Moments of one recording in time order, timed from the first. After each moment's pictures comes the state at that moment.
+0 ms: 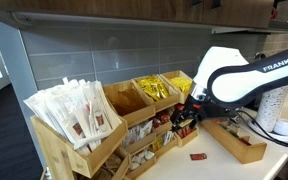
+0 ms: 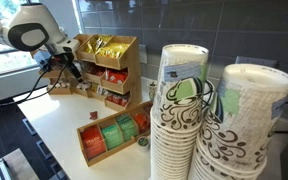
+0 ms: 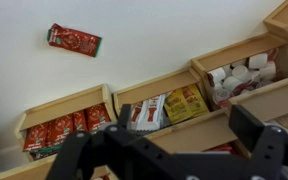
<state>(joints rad) 0.08 -0.43 0.18 -2.55 0.20 2.46 0.32</state>
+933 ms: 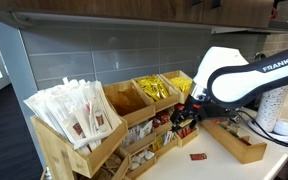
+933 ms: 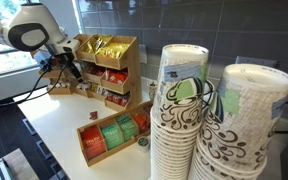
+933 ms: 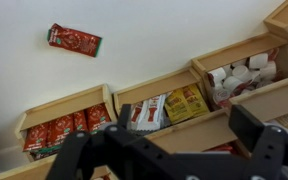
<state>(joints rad) 0.08 -0.43 0.17 -2.55 0.20 2.46 0.32</state>
